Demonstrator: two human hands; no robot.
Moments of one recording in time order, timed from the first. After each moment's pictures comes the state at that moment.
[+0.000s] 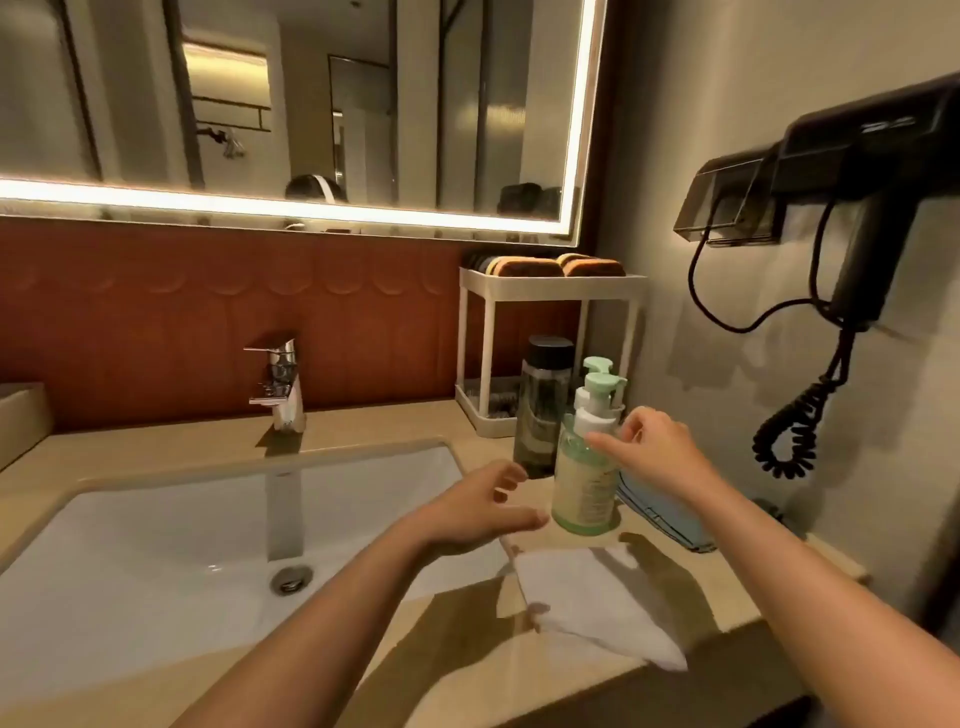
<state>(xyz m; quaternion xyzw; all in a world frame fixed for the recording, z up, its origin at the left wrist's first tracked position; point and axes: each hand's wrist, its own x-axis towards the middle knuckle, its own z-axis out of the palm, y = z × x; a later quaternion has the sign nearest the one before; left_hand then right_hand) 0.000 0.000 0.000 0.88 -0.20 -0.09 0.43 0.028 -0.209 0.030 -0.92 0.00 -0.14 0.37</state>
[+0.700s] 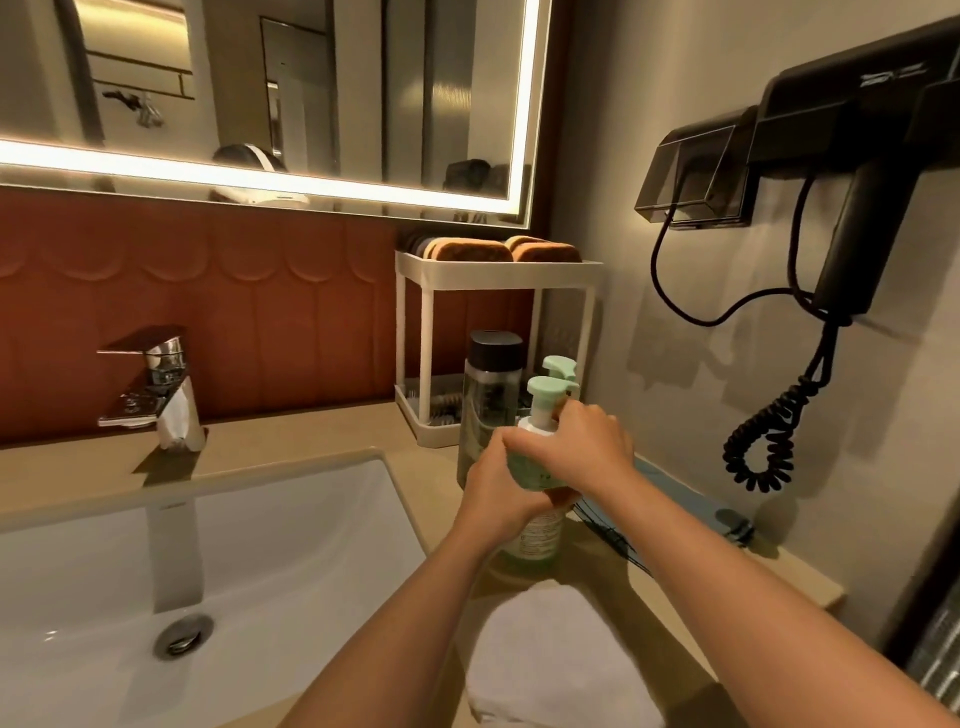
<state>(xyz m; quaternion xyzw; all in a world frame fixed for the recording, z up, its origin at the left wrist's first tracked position) 0.100 -0.100 -0.038 0.78 -0.17 0.07 0.59 0.095 -0.196 0.025 -0.96 0.04 -0.19 0.18</state>
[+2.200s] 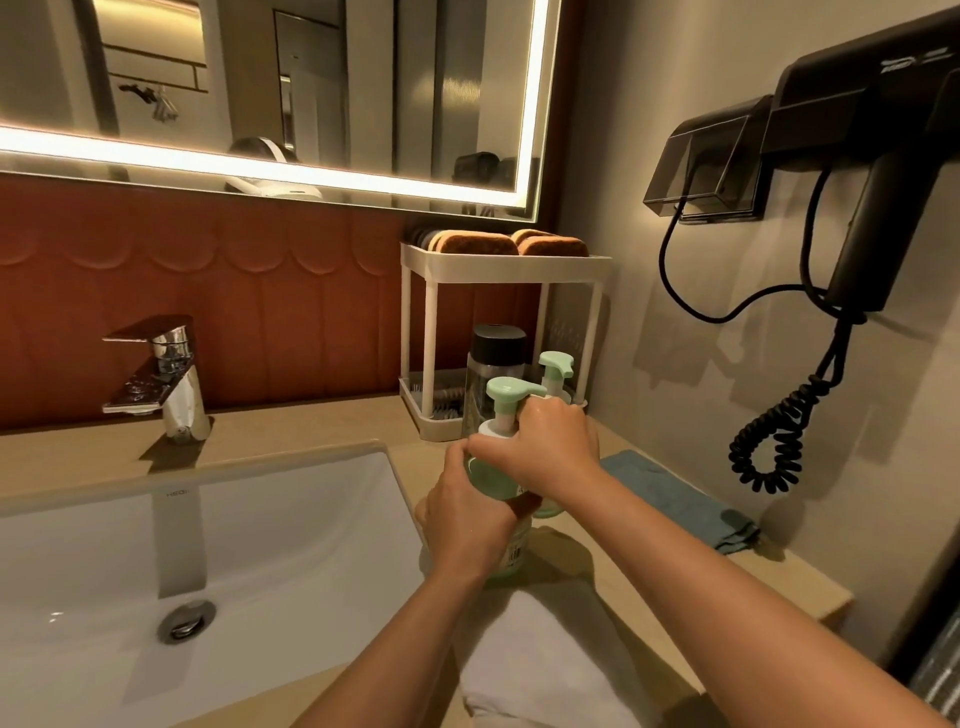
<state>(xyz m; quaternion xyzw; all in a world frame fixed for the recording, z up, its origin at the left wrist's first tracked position) 0.081 -0.090 -0.056 0.81 0.01 0.19 0.55 0.091 -0.169 0.024 -0.95 -0.06 -0.22 0.19</state>
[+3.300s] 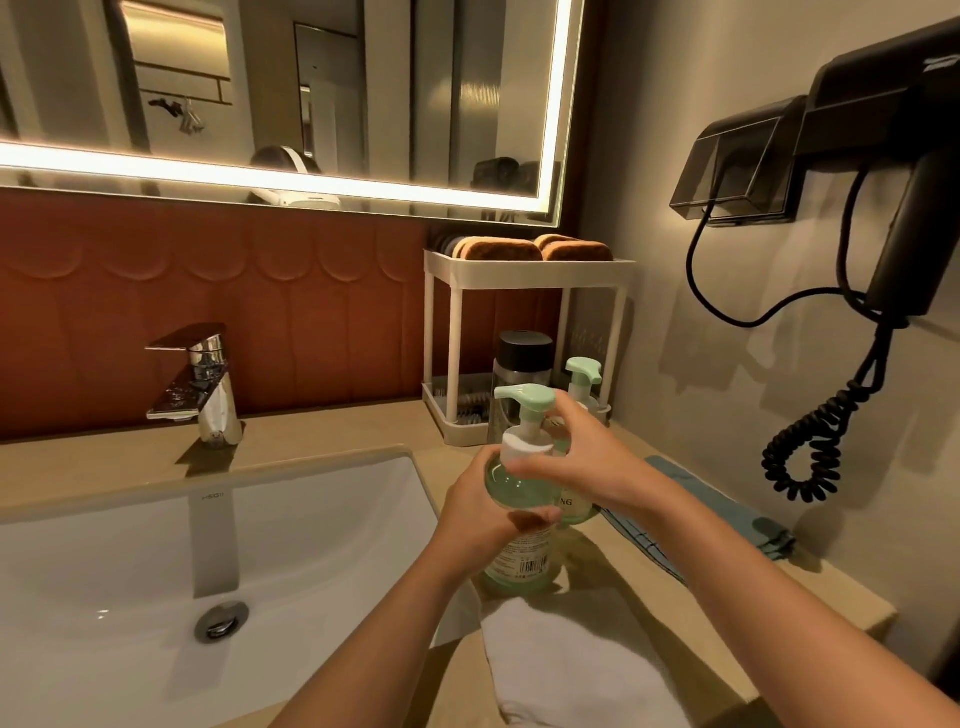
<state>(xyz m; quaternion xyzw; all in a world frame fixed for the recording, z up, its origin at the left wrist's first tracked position) 0.090 -0.052 -0.051 0.77 -0.16 0.06 0.61 0.067 -0.186 0.032 -0.87 -0.18 -0.03 0.46</state>
